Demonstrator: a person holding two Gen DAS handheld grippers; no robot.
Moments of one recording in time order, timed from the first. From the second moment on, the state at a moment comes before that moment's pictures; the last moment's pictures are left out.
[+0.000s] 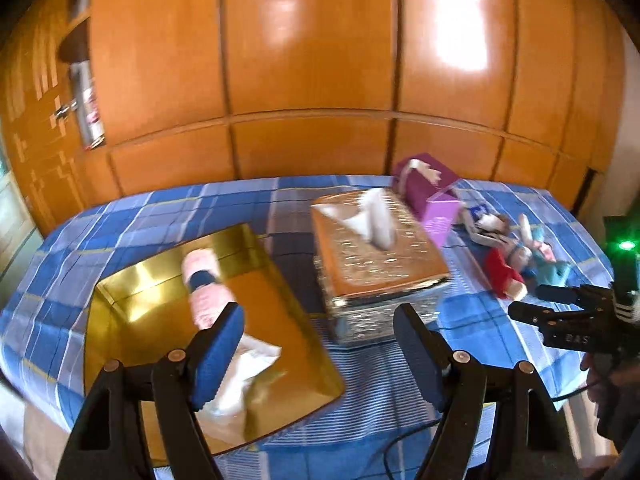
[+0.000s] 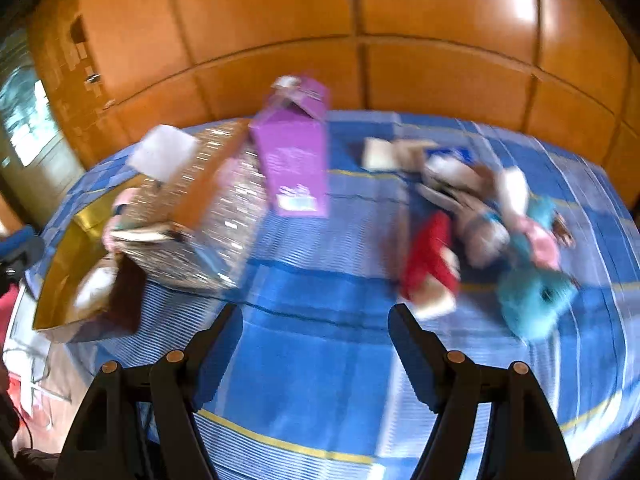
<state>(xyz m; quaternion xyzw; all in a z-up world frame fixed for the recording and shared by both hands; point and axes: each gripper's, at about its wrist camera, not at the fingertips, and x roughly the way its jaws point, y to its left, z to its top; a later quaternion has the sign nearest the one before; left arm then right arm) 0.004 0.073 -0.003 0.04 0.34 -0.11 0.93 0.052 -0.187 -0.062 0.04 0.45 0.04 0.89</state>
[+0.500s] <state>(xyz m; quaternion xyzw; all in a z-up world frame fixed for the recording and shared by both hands) 0.018 -0.041 -0.006 0.11 0.37 -0.25 0.89 0.020 -0.272 -0.119 0.07 0.52 -0.10 0.85</state>
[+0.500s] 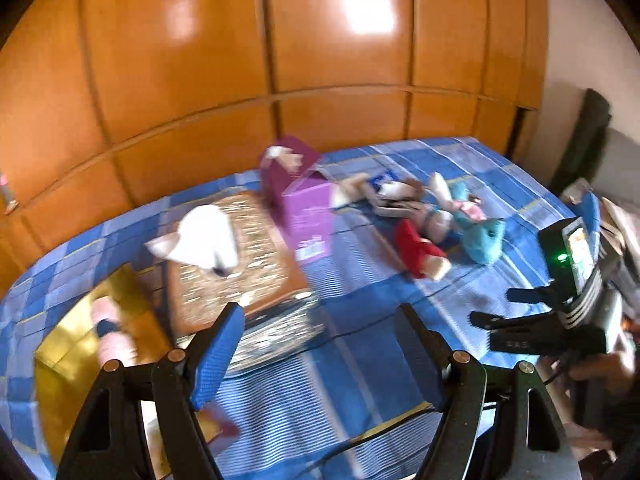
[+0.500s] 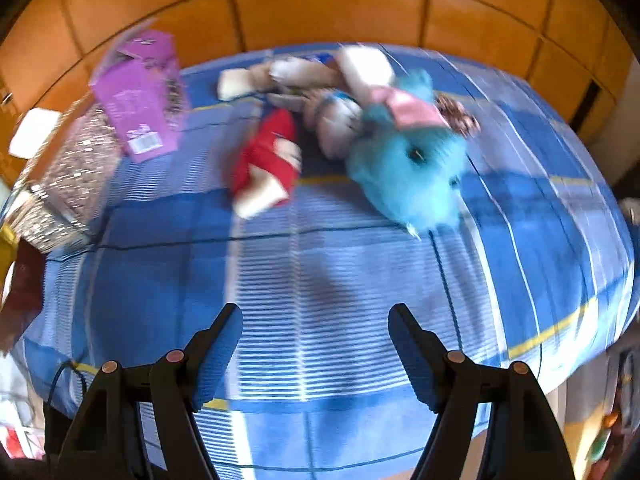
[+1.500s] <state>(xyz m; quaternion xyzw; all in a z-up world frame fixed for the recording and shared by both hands) 0.124 -0.228 -0.129 0.11 0.50 -0.31 0.80 0.015 -0.282 -0.140 0.07 0.51 -0.09 0.85</state>
